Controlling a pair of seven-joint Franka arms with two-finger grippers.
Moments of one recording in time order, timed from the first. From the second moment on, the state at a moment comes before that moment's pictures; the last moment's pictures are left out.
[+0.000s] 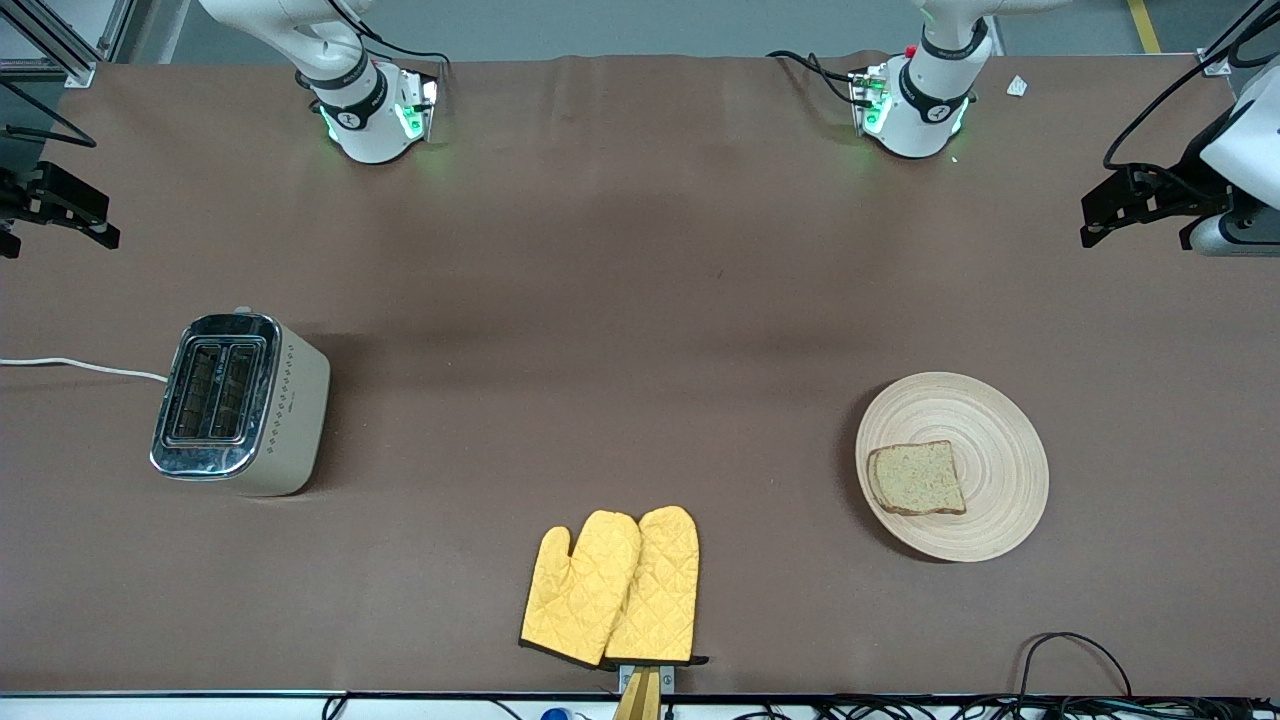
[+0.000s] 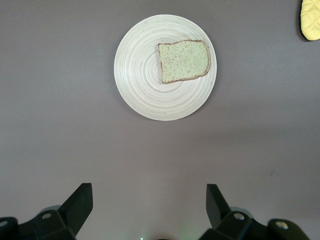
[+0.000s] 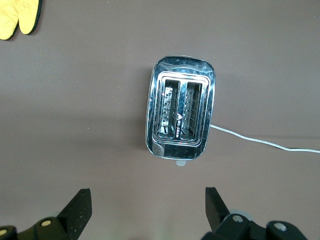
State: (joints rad) left arm -0.01 -0.01 -0.10 -1.49 0.03 1.47 -0.04; right arm 0.11 0.00 -0.16 -1.46 -0.02 1.45 -0.16
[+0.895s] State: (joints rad) left arm 0.18 0.08 -0.03 -1.48 -0.27 1.48 0.00; right arm 0.13 0.00 -0.15 -1.45 -0.04 1.45 -0.16
